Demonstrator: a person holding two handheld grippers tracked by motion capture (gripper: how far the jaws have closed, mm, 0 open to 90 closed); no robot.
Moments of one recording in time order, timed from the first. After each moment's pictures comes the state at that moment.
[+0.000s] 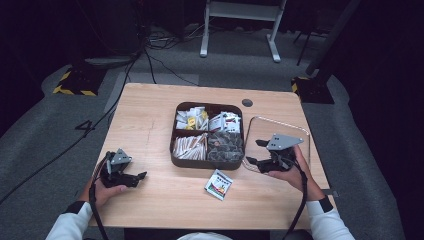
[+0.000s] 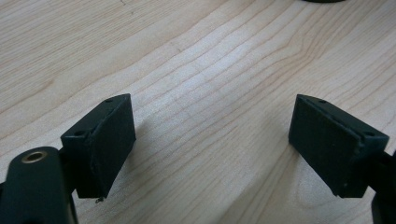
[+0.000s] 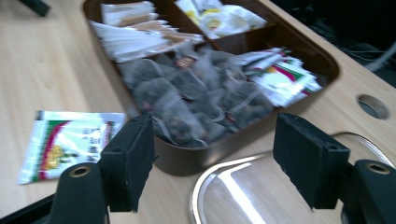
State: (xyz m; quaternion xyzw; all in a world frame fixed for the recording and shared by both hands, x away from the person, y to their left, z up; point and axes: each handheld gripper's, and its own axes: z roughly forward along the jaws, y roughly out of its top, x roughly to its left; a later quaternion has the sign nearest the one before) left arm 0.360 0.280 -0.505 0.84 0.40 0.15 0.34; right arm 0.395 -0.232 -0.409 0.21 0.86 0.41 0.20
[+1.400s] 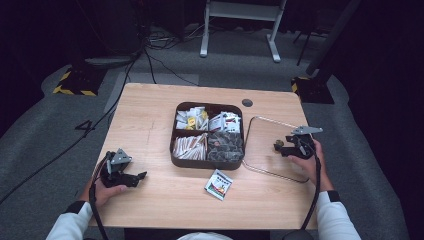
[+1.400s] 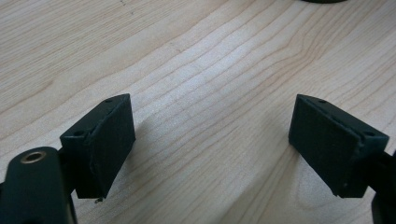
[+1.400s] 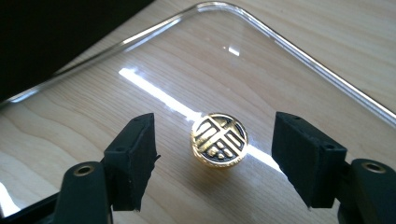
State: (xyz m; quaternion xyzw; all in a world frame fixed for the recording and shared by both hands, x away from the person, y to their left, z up) left arm 0.360 0.280 -0.505 0.84 0.40 0.15 0.34; right arm 0.467 -0.331 -0.468 0.42 0.82 0.34 0.20
